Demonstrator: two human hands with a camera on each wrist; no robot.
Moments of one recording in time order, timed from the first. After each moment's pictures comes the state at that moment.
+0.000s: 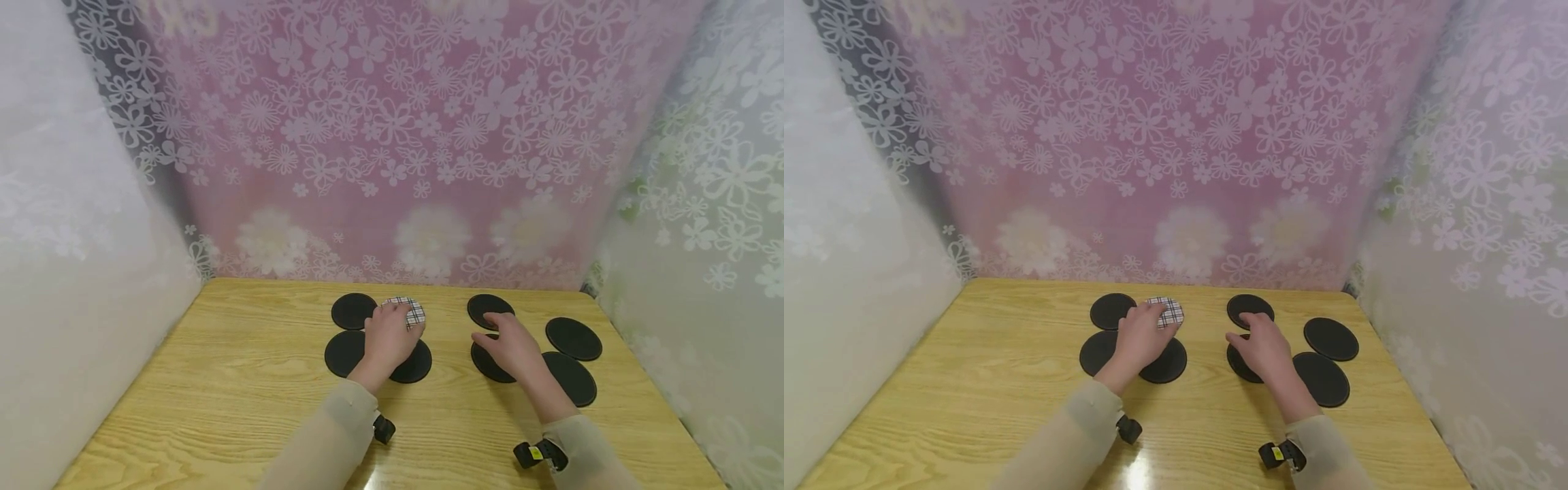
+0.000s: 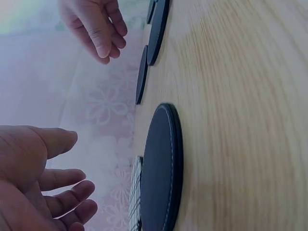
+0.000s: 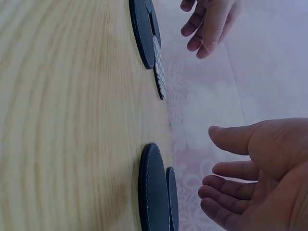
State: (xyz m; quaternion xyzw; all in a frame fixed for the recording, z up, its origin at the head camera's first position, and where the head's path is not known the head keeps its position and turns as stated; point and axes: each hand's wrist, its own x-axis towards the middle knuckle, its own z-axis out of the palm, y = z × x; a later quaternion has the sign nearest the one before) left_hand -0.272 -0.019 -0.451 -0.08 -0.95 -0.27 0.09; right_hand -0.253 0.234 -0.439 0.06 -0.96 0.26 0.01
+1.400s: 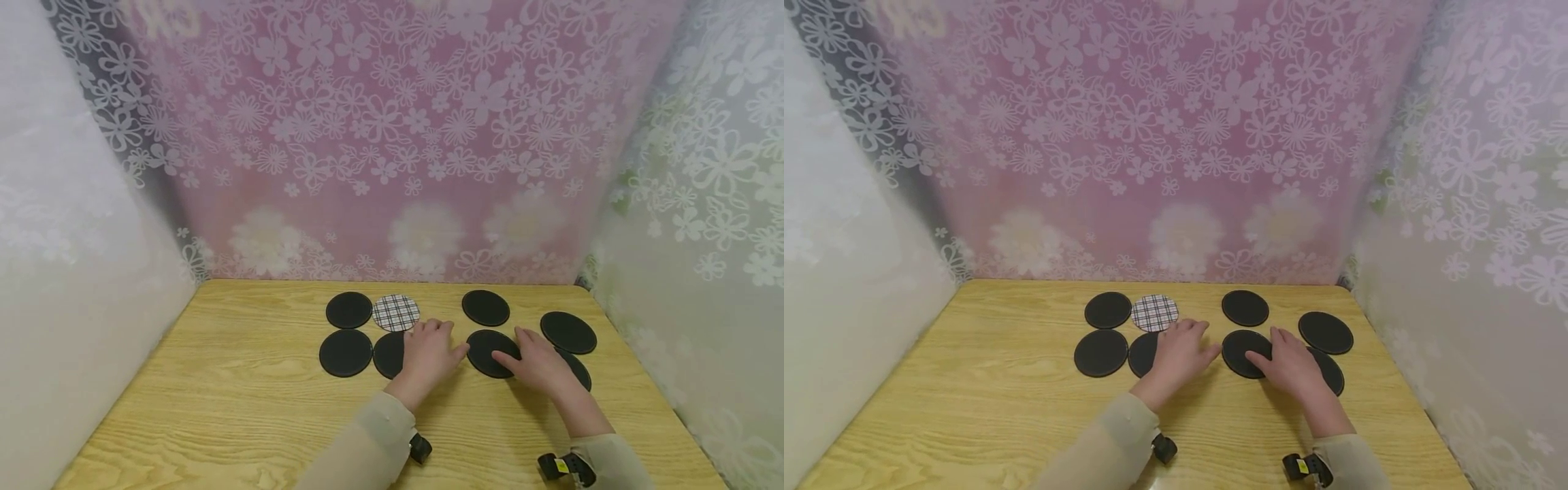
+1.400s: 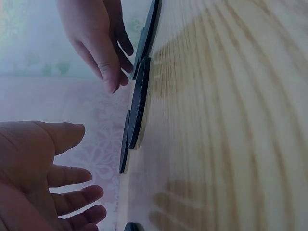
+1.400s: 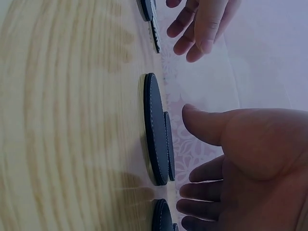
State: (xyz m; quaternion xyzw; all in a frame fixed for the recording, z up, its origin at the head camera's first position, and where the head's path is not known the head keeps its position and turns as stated) left_hand -0.246 0.060 -0.465 -0.14 -0.97 -0.21 0.05; right_hand -0.226 0.291 -0.449 0.04 -0.98 0.18 -0.05
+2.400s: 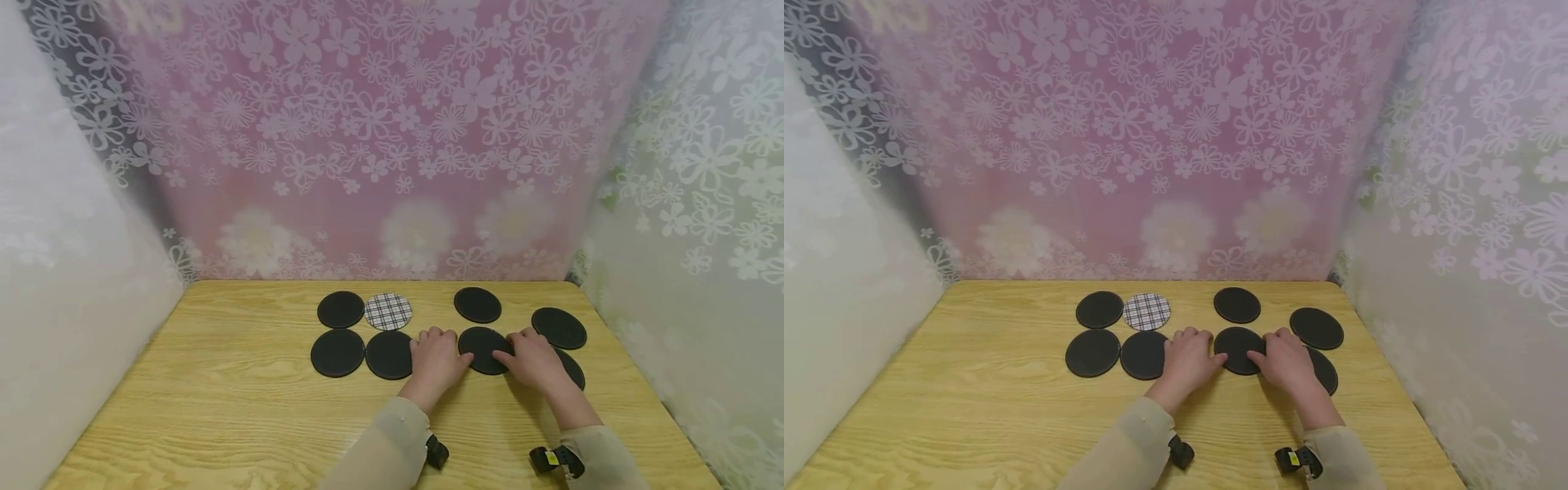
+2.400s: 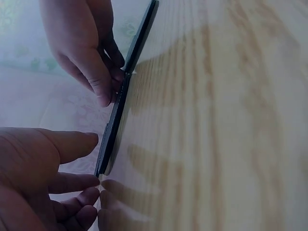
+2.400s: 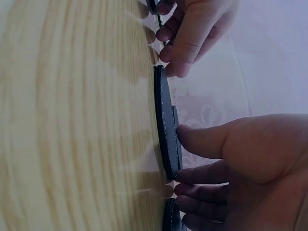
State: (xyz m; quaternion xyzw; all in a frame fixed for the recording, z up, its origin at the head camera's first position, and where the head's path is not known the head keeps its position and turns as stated) left_hand -0.245 0.094 -0.484 -0.12 -0.97 -0.21 0.02; right_hand -0.230 0.295 -0.457 0.05 -0.99 0.13 -0.01
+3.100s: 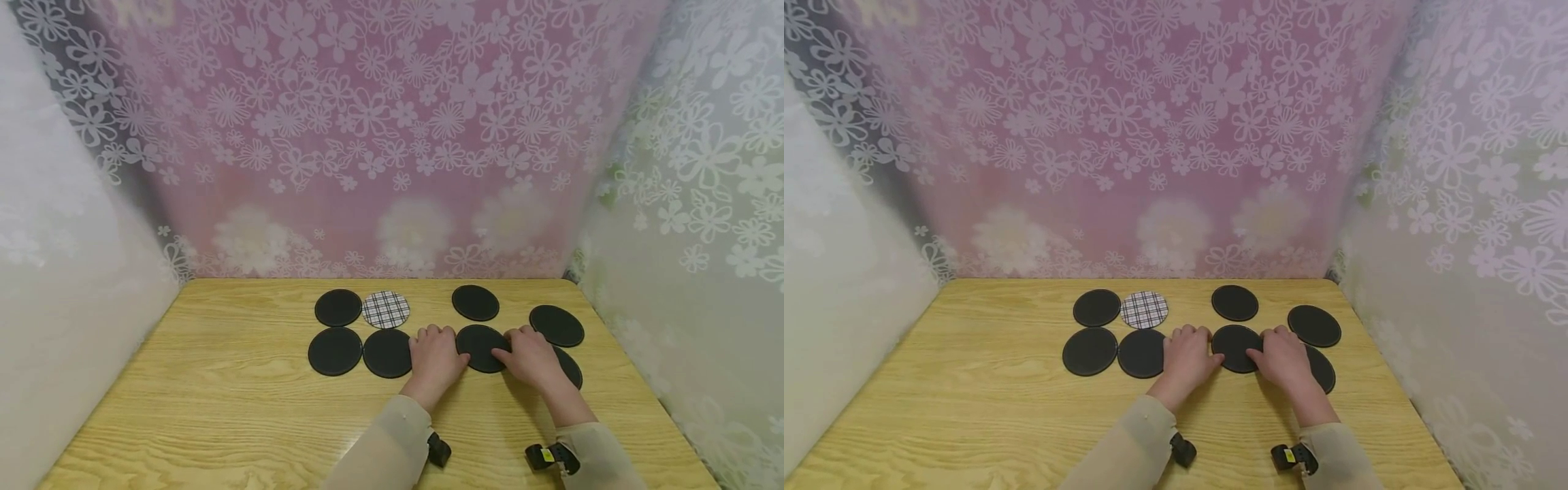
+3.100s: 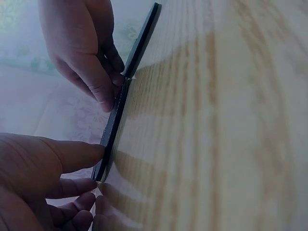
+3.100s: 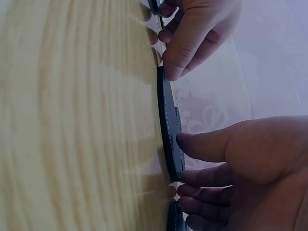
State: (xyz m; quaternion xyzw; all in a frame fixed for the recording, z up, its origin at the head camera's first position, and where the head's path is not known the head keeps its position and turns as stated) left_hand -0.248 0.098 -0.487 -0.11 -0.97 -0.21 0.04; right_hand -0.232 0.293 -0.458 0.03 -0.99 0.15 -0.01
